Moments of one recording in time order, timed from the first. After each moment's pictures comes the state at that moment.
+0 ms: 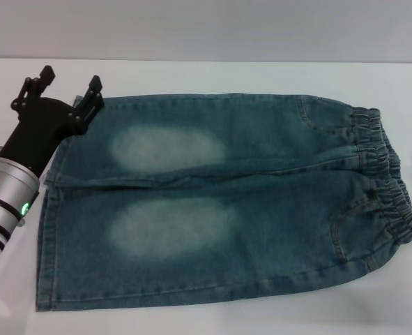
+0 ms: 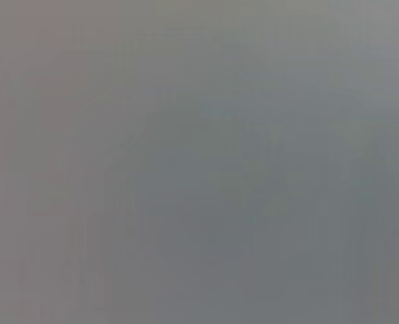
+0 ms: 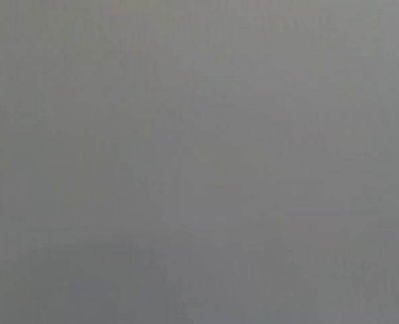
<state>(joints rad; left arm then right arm) -0.36 -2.08 2.04 0.37 -0.41 1.07 -0.18 0.19 2.08 -2.58 -0.37 1.16 -1.57 -0.03</state>
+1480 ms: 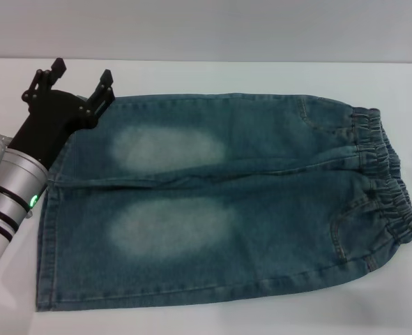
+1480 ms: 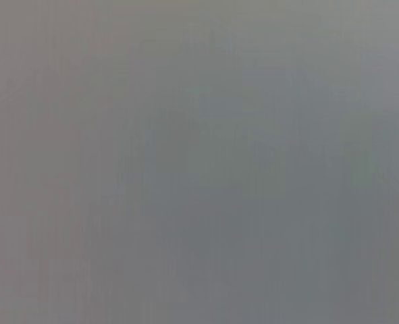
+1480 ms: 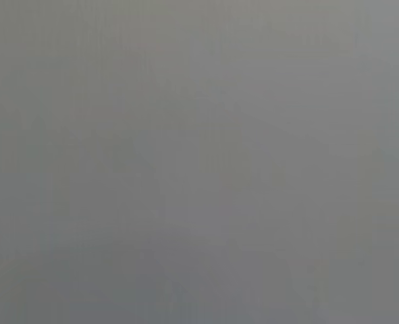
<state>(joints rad) -0.39 -2.08 2.05 0.37 -0.41 1.06 -0.17 0.19 2.08 -2.58 -0.37 1.16 -1.57 -0.02</state>
